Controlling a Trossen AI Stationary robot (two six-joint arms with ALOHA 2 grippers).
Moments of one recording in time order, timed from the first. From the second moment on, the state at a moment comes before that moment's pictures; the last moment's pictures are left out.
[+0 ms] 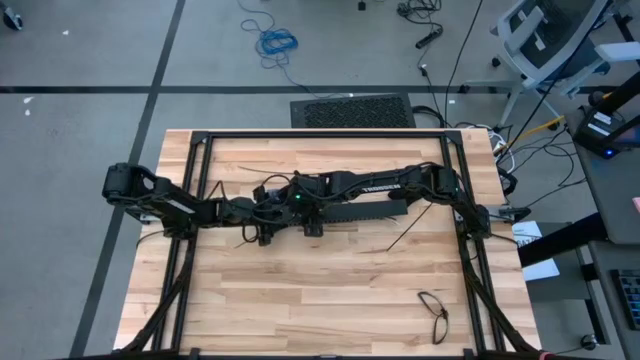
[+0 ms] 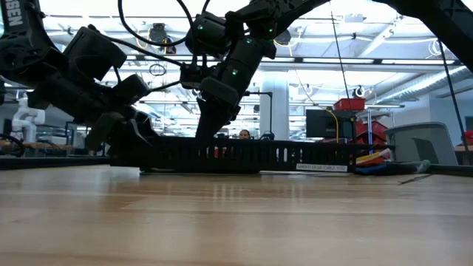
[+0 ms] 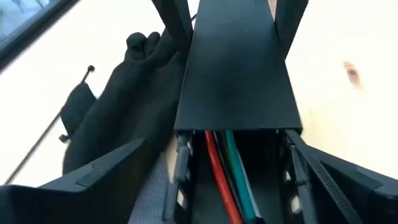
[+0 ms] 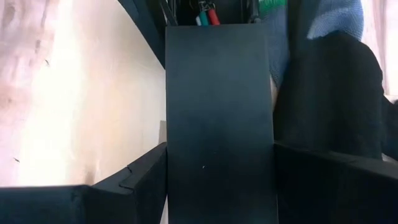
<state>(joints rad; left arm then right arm) 0.06 1.45 0.17 0.77 -0.15 0.10 -0.09 2.20 1.76 -0.63 -0.07 -0.12</state>
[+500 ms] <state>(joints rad) 0.06 1.39 0.17 0.78 -0.14 0.16 -0.09 2.20 1.72 -0.64 -0.05 -0.12</state>
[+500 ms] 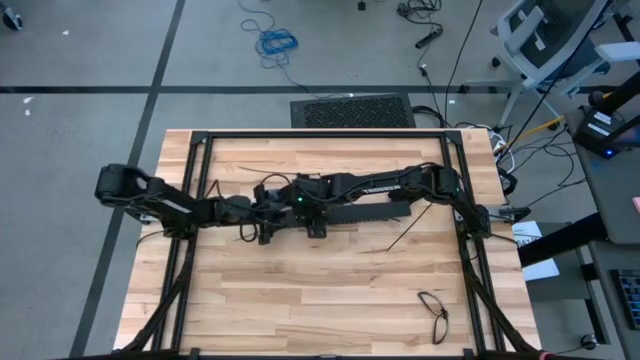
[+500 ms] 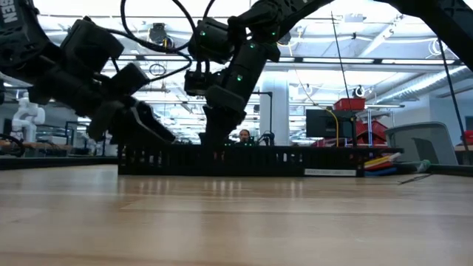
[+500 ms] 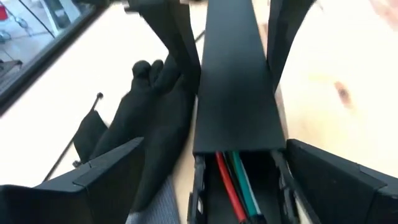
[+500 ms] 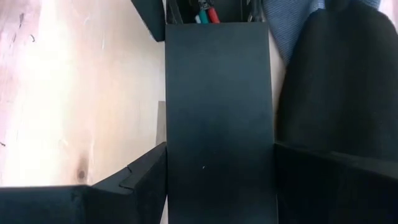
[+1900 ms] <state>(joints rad) 0.07 1.12 0.14 0.44 -0.02 0.09 -0.09 2.21 1.71 -0.60 -0.05 -0.10</state>
